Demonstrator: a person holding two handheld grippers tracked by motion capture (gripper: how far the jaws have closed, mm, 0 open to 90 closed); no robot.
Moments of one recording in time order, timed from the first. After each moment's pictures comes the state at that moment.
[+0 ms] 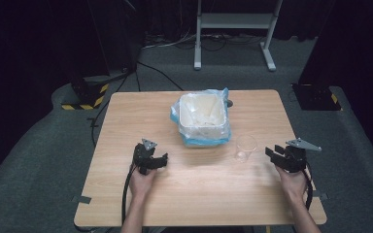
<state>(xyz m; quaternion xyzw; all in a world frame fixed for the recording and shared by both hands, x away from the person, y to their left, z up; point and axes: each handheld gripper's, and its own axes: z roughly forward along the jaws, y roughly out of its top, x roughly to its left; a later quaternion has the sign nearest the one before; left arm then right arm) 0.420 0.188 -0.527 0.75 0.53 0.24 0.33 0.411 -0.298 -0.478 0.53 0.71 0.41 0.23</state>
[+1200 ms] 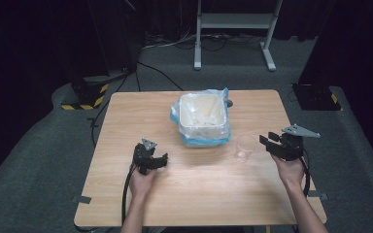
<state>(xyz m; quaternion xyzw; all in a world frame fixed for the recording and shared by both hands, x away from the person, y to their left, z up) 0.420 0.188 -0.527 0.75 0.53 0.23 0.33 0.423 -0.272 -0.428 0.48 0.72 0.44 0.23</state>
